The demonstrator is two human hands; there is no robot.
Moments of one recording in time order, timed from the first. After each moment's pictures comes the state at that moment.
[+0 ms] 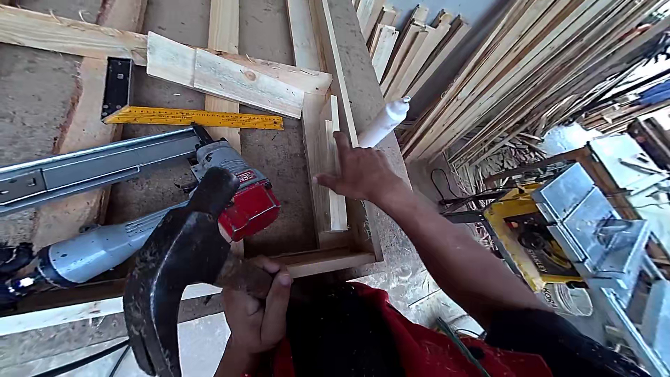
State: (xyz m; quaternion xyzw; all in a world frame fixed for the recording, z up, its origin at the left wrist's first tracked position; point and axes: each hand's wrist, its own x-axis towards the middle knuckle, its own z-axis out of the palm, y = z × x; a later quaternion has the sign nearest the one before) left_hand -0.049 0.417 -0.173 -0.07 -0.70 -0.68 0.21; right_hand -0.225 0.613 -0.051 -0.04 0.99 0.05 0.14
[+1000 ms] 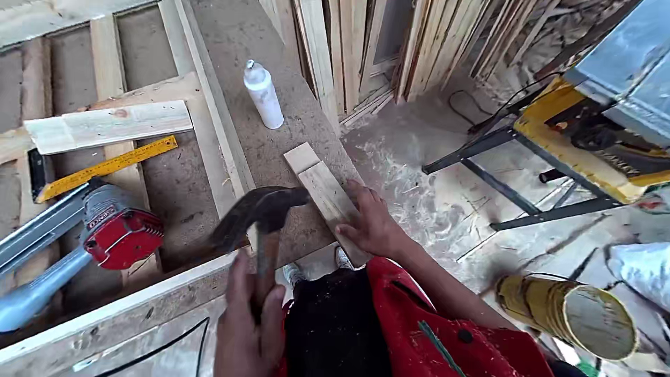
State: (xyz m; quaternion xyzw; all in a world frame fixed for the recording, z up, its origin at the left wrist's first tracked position) left_hand 0.023 0.608 -0.088 -0.11 -0.89 -0.44 -0.03; right_hand -0.017 0.891 -0.179 -0.01 0.93 -0.36 -0.02
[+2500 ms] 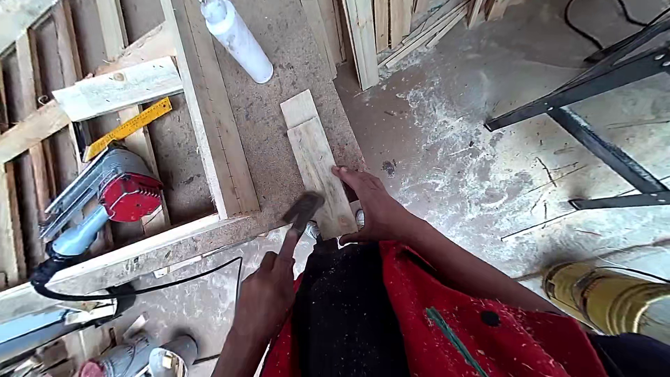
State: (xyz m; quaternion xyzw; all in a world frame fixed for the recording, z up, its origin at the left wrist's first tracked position) left_hand 0.072 0.673 -0.136 -0.16 -0.97 -0.17 0.00; right_hand 0.001 0.954 -0.244 -0.21 0.86 -0.46 0.02
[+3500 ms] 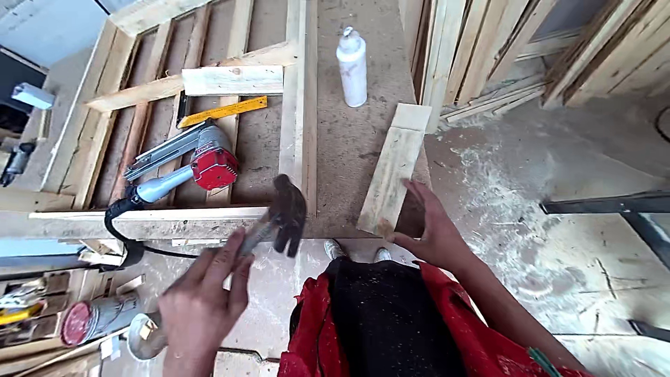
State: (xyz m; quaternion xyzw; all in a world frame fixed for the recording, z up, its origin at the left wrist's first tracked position) left_hand 0.079 0.558 -0.035 -0.07 -0.98 -0.01 0.18; right_hand -0.036 0.940 -0.221 -0.14 0.88 -0.45 -0.01
